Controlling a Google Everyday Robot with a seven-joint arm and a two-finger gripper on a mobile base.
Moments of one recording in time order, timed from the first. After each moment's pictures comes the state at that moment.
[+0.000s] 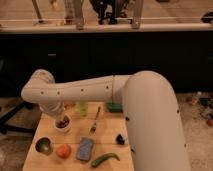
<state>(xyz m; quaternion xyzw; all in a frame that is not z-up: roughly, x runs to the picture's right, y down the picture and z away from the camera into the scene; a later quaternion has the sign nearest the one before) -0.232 0.138 0.719 -0.24 -0.20 -0.63 0.71</state>
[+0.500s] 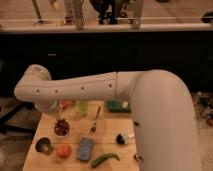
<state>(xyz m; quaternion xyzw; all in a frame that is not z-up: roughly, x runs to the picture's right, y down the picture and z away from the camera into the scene) -0.236 0.116 0.682 -0.20 -0.19 -0.64 0.71</state>
